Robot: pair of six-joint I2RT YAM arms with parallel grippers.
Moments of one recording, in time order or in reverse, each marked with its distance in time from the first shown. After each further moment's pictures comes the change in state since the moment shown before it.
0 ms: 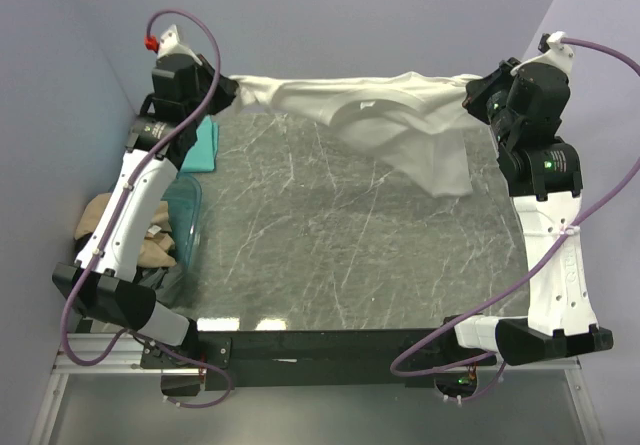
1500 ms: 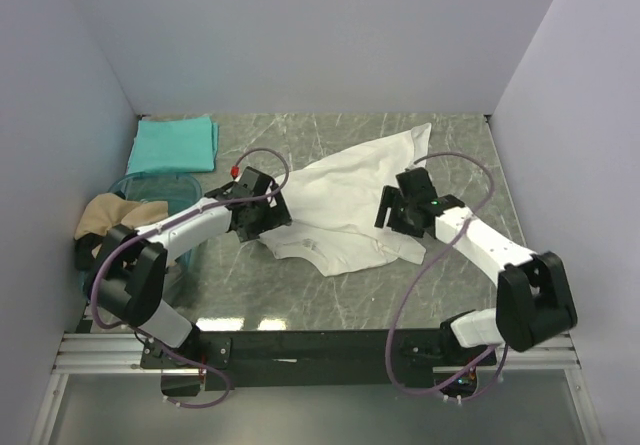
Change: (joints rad) left arm -0.216 0.098 -0.709 0.004 0.084 -0.159; right arm 0.235 0.110 -0.908 0.212 -0.180 0.031
